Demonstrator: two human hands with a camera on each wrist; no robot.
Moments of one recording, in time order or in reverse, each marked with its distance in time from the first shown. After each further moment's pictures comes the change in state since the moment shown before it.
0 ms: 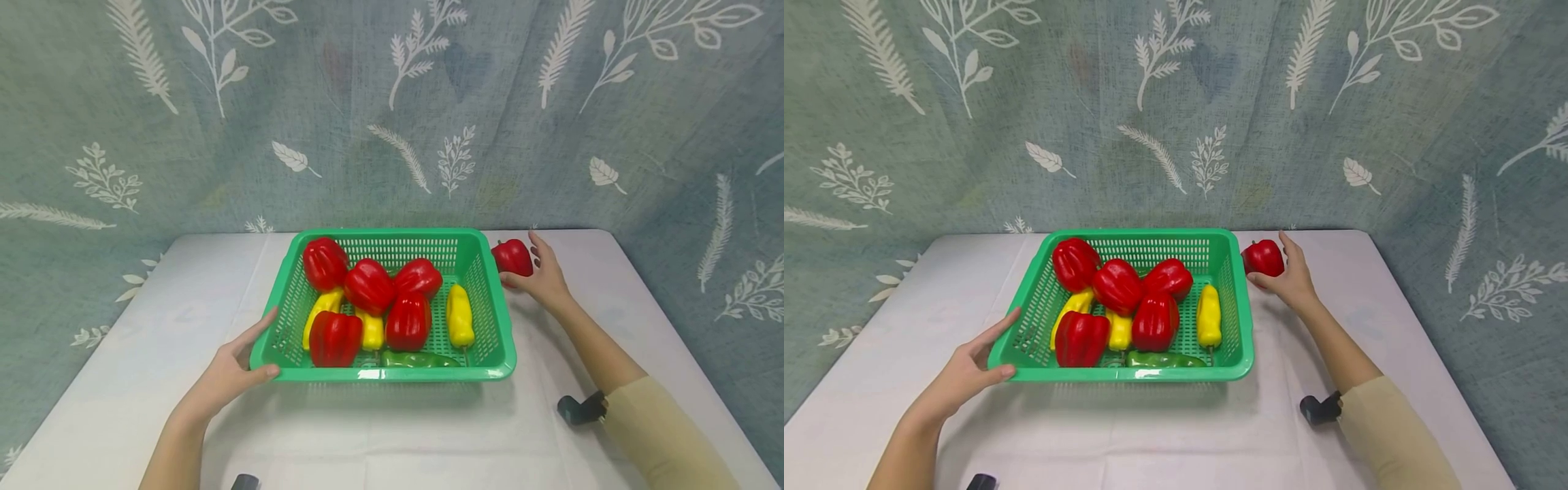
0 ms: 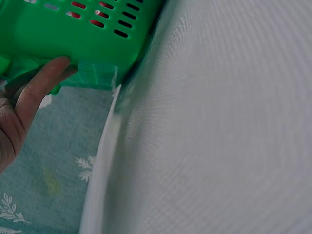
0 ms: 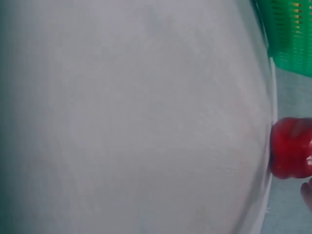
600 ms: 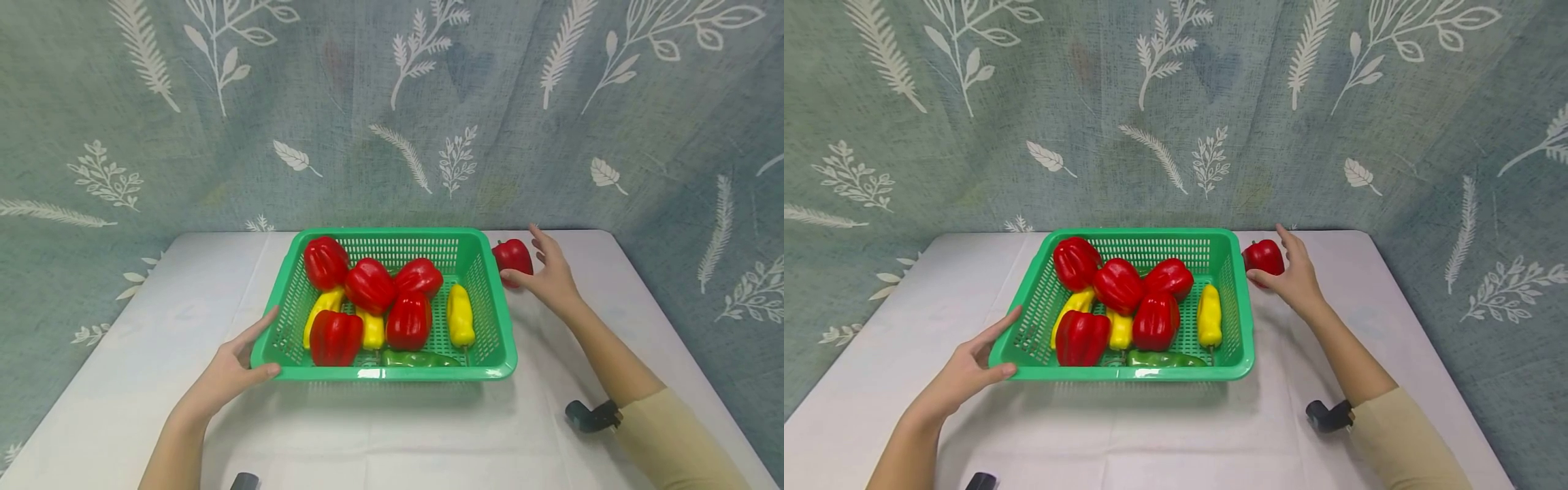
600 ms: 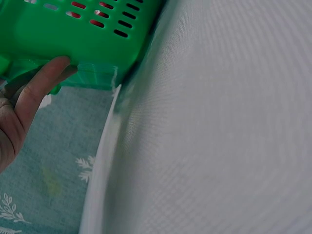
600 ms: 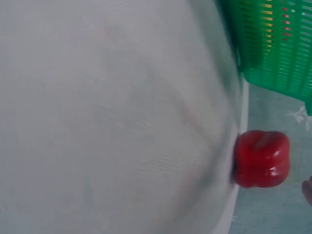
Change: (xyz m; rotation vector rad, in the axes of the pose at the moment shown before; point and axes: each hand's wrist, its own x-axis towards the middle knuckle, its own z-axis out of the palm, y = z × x) left_hand -0.001 0.001 -0.001 -0.010 0.001 0.003; right_hand -0.018 -0.033 -0.011 -0.046 0.049 -0.160
